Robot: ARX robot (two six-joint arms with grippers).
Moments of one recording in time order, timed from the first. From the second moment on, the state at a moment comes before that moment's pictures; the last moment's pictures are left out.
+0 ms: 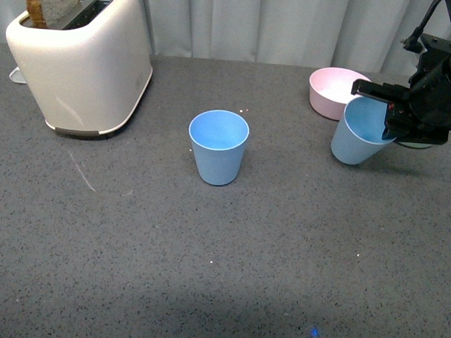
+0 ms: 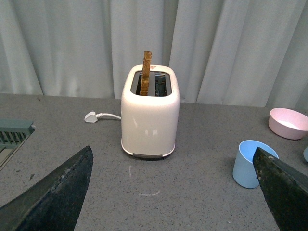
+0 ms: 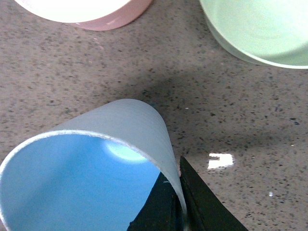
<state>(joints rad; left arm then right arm) 0.00 0.00 0.02 0.00 0.00 -0.01 0.11 2.16 1.35 -0.23 -0.01 0.35</state>
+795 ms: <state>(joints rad) 0.00 0.00 0.02 0.00 0.00 -0.01 0.39 2.07 1.40 -0.24 -0.20 0.44</state>
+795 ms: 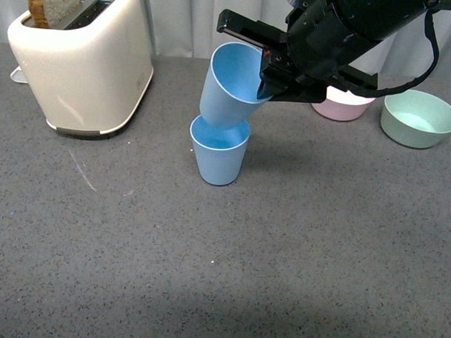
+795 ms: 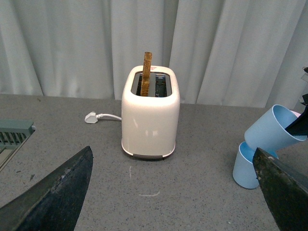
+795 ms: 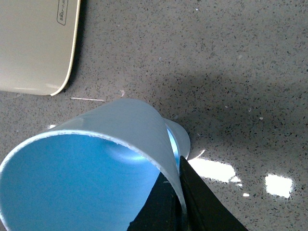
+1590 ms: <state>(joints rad) 0.00 0.00 0.02 0.00 0.00 -0.01 0.24 1.67 0.51 1.18 0.24 0.01</state>
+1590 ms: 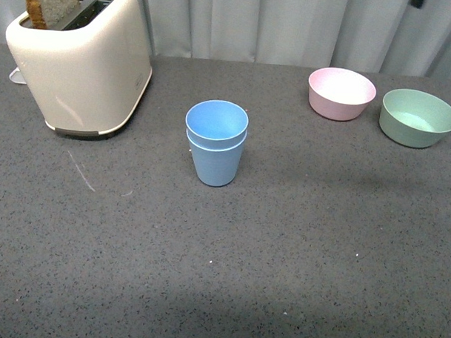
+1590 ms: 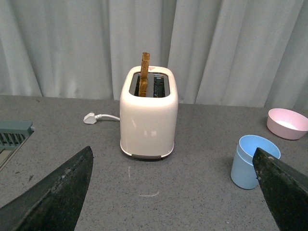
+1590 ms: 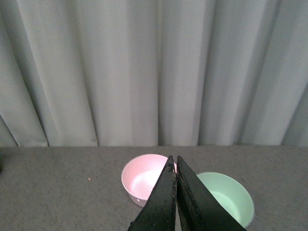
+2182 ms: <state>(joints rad) 0.00 0.00 0.02 0.00 0.00 -0.01 0.10 1.21 0.13 1.07 0.10 0.00</state>
